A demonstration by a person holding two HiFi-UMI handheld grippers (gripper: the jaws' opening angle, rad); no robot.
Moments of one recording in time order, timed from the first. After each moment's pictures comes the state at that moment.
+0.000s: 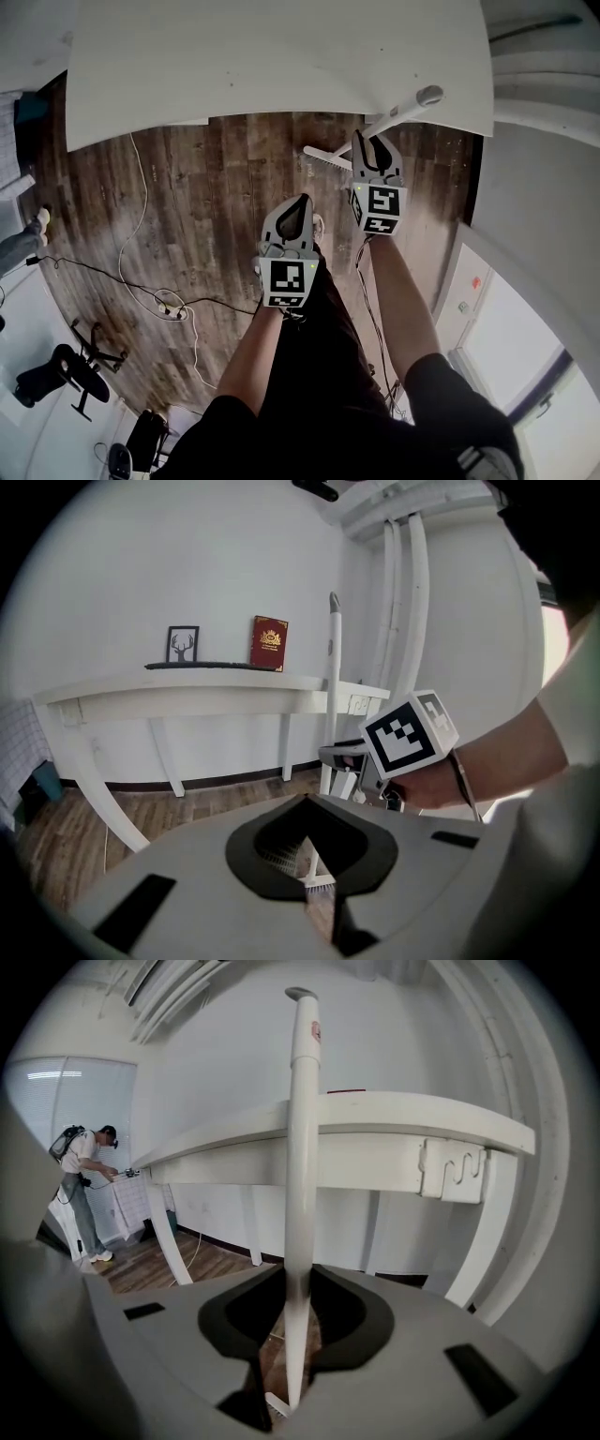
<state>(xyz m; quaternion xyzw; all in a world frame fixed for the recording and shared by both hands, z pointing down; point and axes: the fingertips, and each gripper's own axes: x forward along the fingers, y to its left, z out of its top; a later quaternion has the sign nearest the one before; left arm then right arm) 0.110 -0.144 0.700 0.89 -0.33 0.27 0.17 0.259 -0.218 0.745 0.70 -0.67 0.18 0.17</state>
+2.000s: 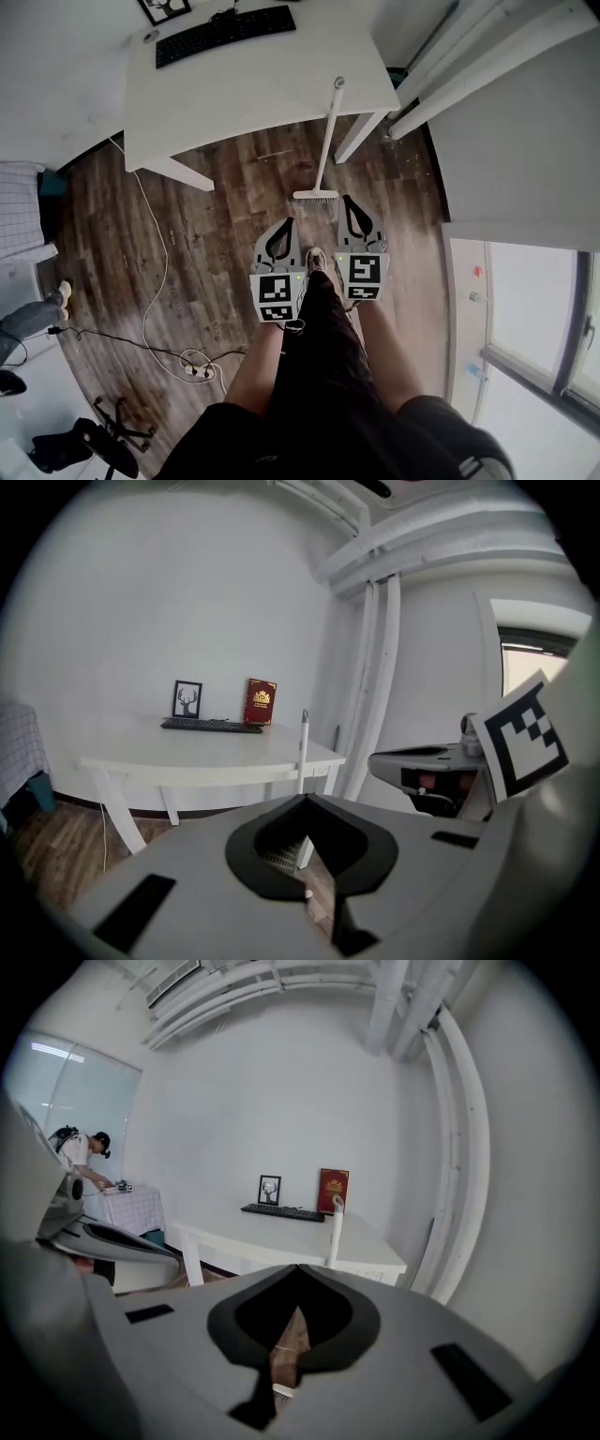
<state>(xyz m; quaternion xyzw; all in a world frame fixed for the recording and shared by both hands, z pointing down) 0.031 -0.056 0.515 0.93 -0.30 0.17 0.15 0.144 -0.032 0.497 0.77 -0.62 0.10 0.16</state>
